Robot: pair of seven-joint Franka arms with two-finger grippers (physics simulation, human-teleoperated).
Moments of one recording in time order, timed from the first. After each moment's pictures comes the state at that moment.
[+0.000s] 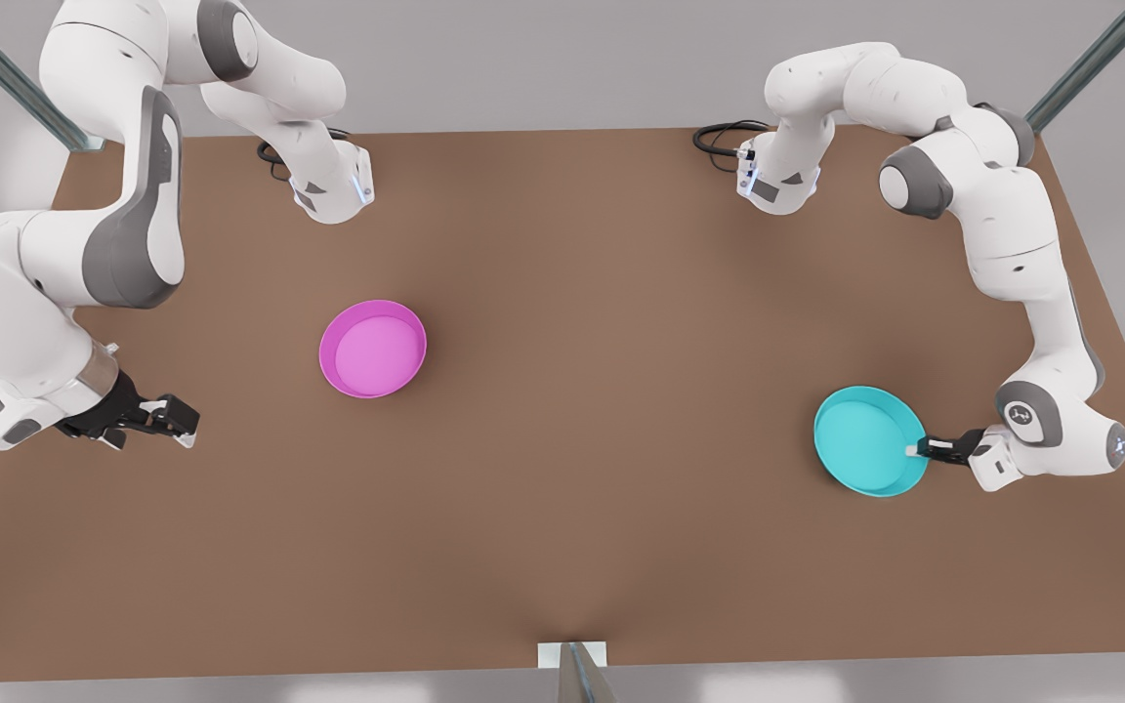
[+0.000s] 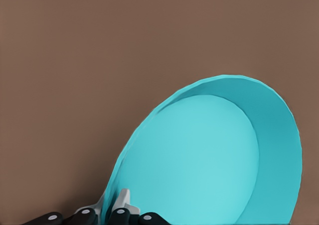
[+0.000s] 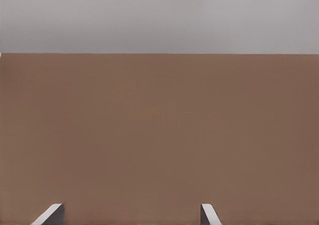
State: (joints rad) left arm 0.24 0.96 0.17 -1.26 -0.43 1.84 0.78; right arm 0.02 0.35 -0.03 -1.25 0.01 1.76 -0.01
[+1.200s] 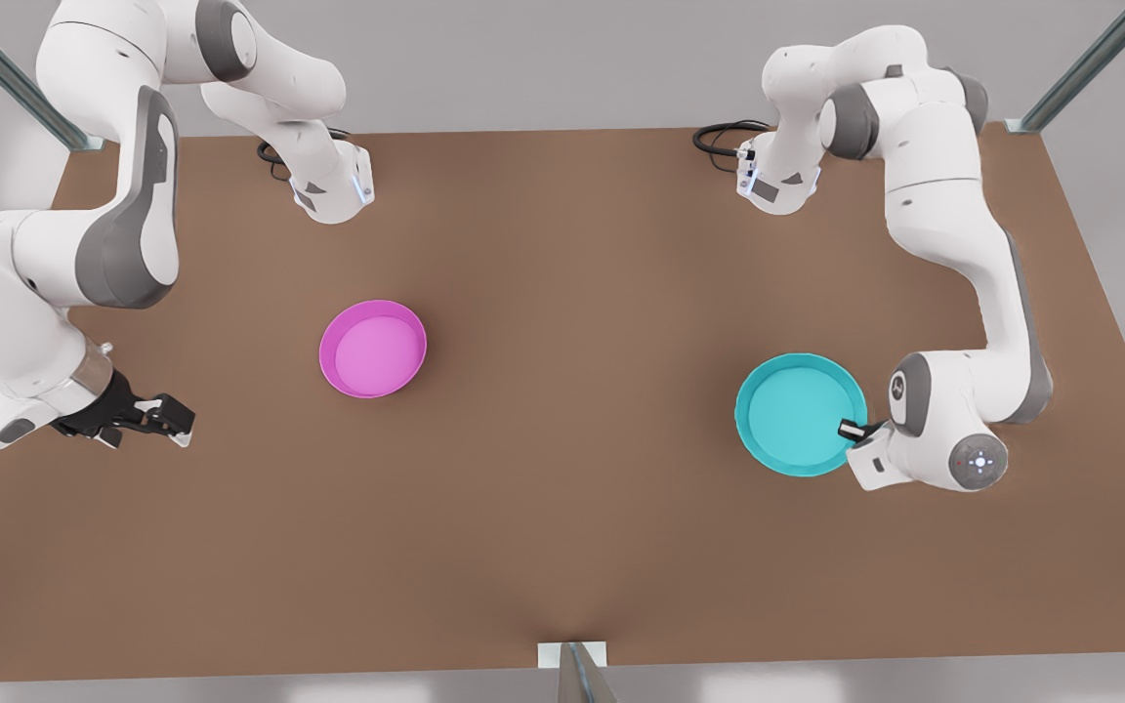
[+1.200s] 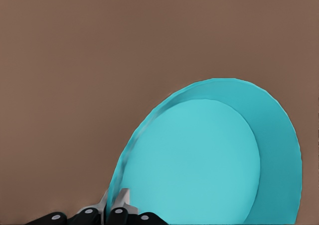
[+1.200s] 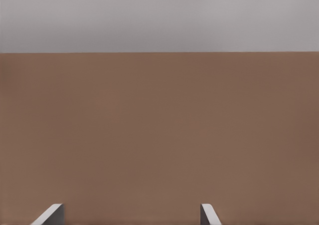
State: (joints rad) left arm -0.18 0.71 0.17 -1.27 -0.04 1.61 0.35; right arm 0.02 0.35 -0.03 -1.25 0.01 1.76 -0.01
